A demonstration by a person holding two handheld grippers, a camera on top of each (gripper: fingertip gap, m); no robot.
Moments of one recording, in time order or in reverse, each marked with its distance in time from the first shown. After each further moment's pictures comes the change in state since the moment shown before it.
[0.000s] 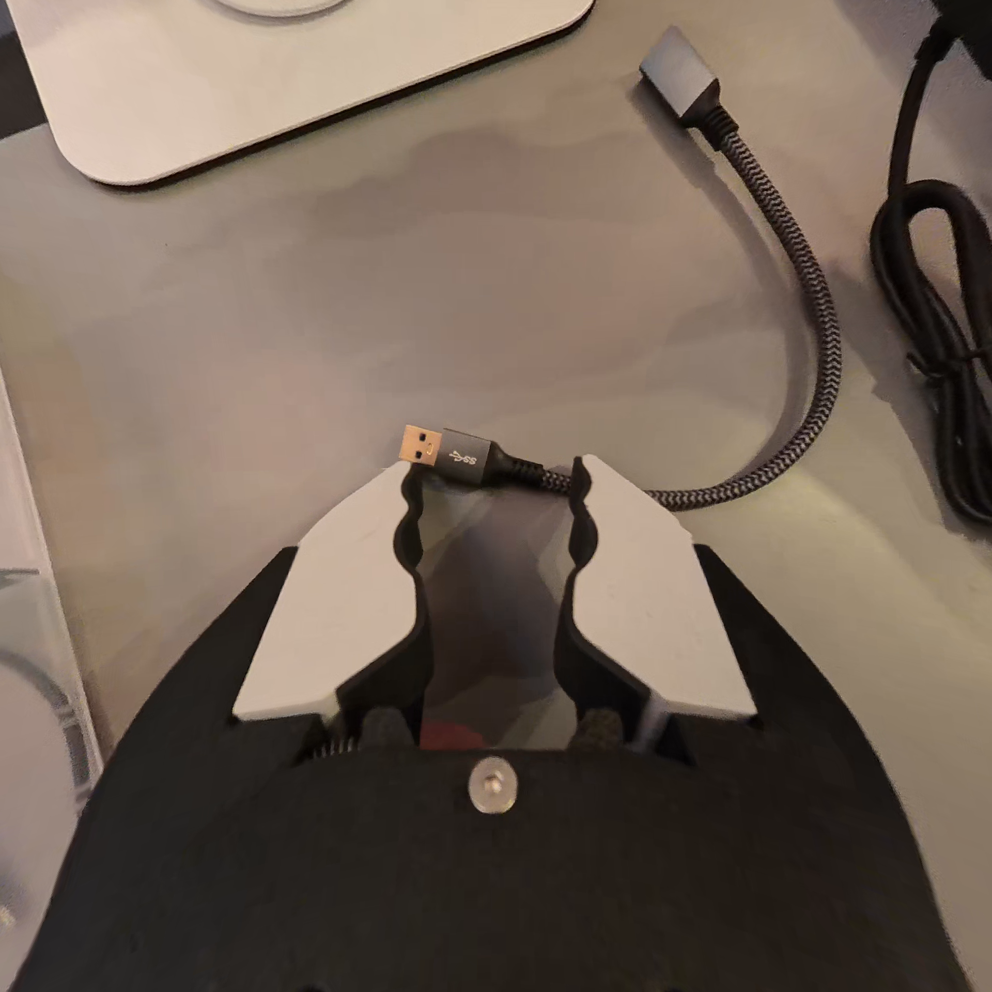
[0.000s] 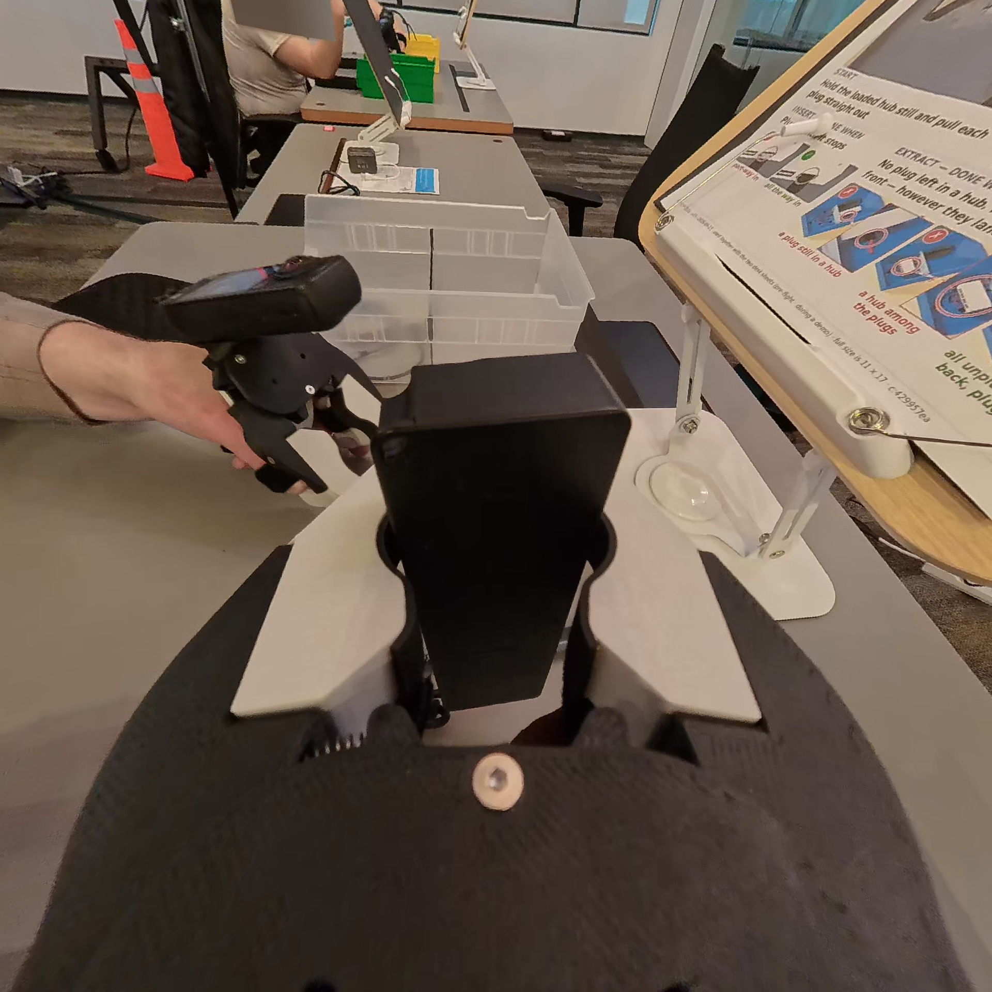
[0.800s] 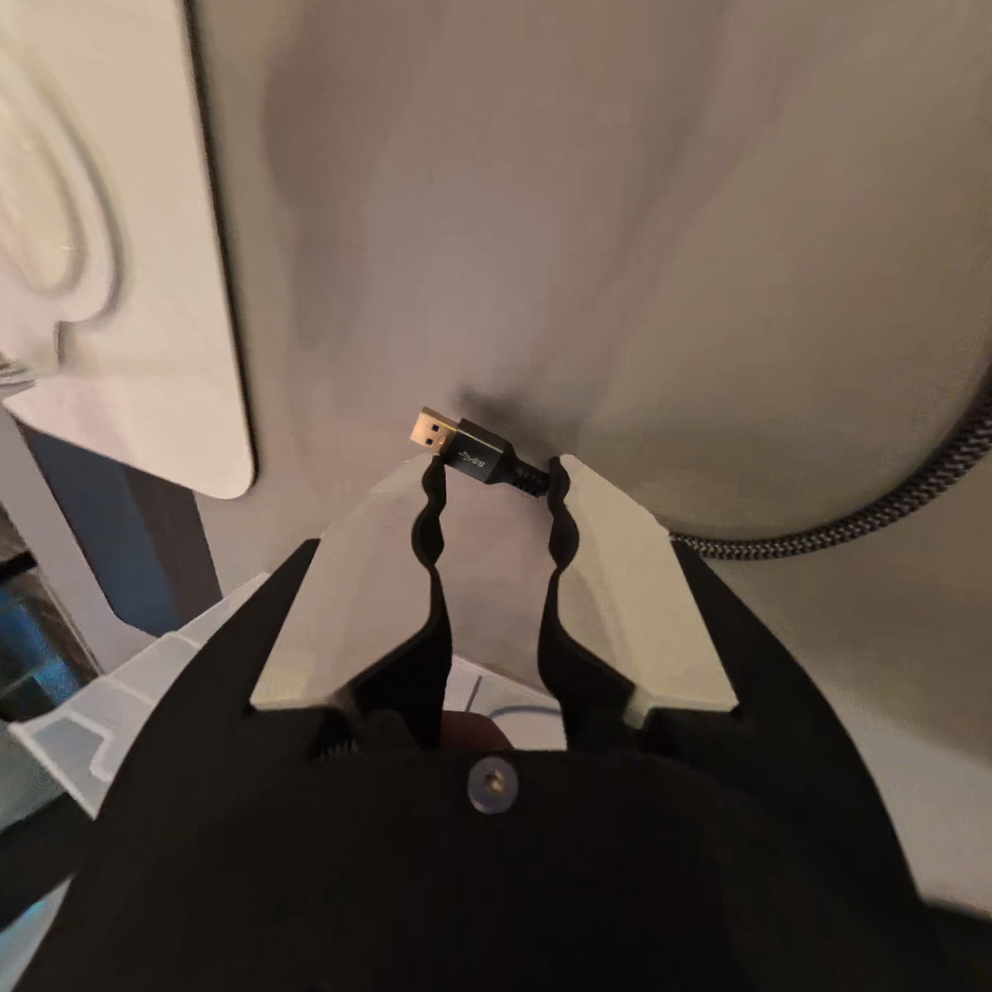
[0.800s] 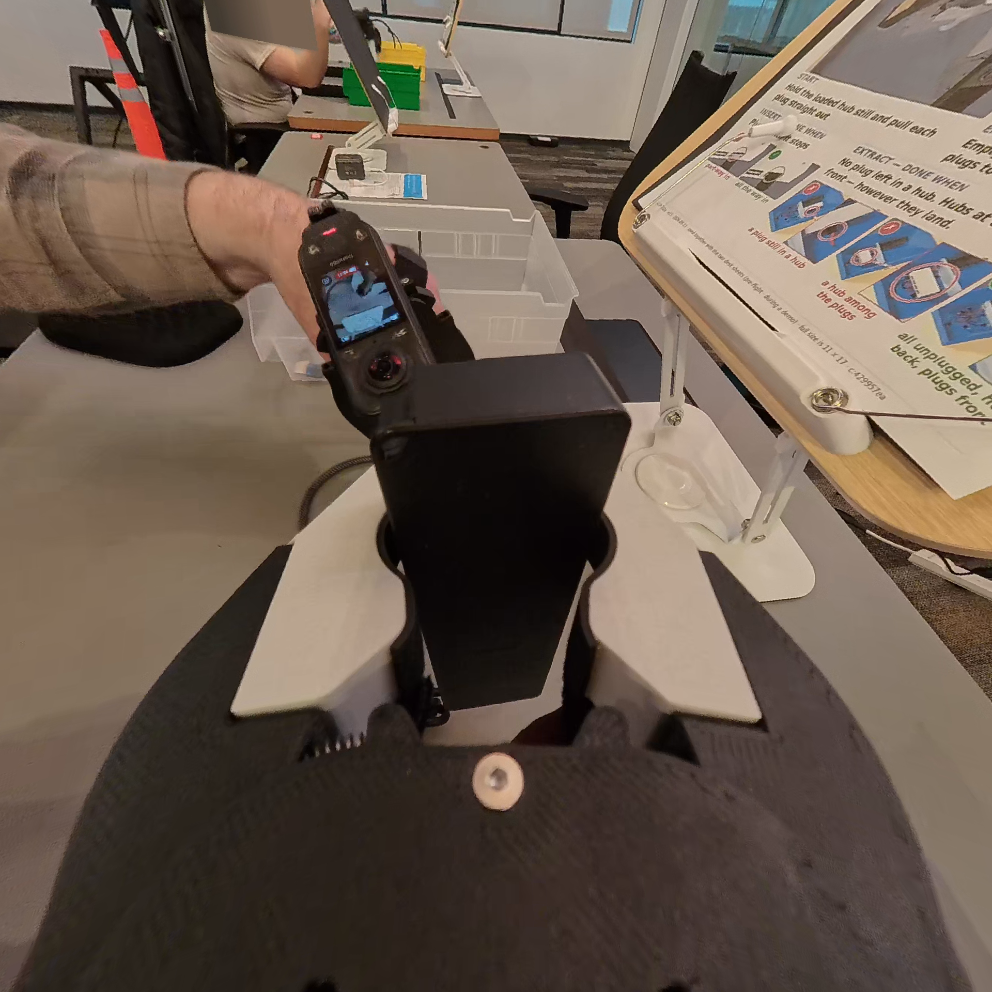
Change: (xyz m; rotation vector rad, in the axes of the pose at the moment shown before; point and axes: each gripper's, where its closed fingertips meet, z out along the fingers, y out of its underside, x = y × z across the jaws) left arm -0.048 -0.021 0.012 -0.494 0.083 0.998; right arm 0.006 0.003 -0.010 0.005 0.021 0.009
